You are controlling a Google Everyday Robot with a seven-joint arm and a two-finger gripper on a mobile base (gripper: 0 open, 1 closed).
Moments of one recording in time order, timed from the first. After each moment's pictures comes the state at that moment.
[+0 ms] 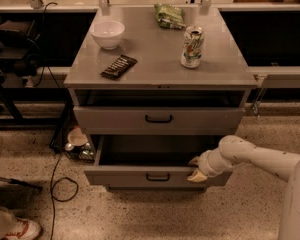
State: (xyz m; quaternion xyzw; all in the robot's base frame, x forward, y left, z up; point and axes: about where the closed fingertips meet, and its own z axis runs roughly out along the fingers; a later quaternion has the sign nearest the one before) arm 0.583 -0.188 0.402 -0.65 0.71 0.10 0.23
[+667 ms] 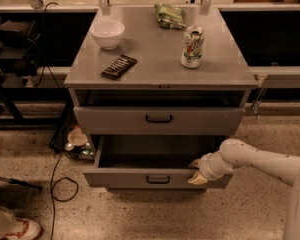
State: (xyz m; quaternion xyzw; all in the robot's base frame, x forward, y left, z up) arm 0.571 -0.189 0.401 -0.65 0.72 0.10 0.23
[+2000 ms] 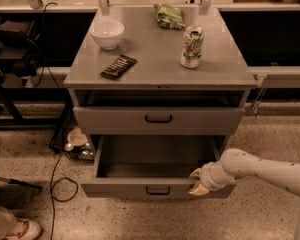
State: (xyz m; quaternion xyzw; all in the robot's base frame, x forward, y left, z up) arm 0.536 -0.184 0.401 -0.63 0.73 0.10 0.22
